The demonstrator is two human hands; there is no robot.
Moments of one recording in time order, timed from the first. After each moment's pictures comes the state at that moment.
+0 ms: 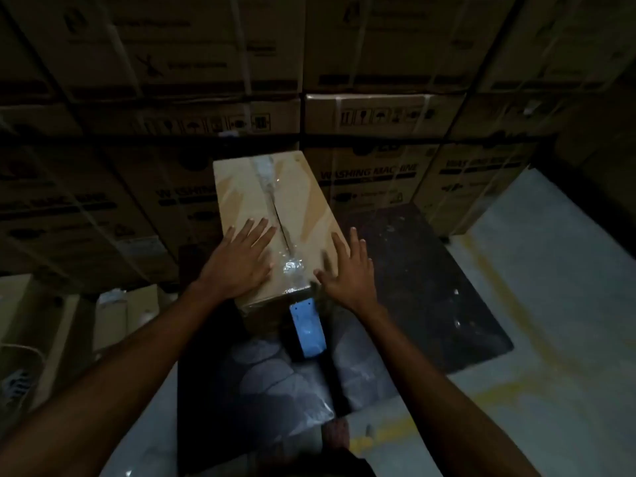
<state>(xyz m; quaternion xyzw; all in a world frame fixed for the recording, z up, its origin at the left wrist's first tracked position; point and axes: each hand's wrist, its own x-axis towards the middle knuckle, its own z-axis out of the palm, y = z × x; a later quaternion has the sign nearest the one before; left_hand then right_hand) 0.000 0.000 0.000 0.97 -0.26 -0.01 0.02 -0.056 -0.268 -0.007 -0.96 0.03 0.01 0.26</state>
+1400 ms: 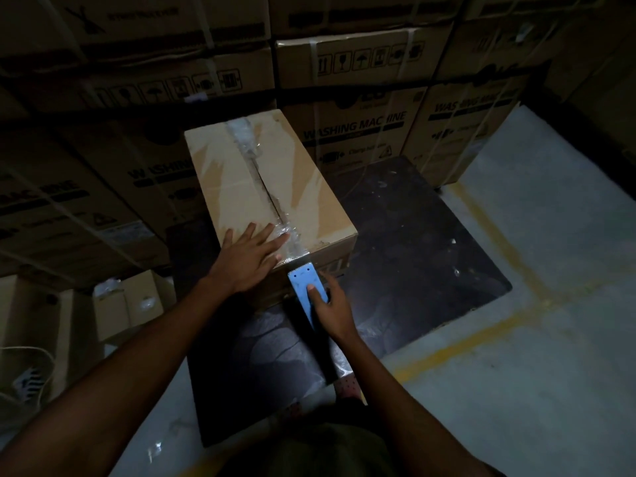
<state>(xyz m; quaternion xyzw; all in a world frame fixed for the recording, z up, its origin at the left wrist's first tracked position) -0.004 -0.010 -0.058 0.95 -0.28 -0.12 0.04 -0.150 -0.209 -0.078 -0.78 0.24 0.08 0.57</state>
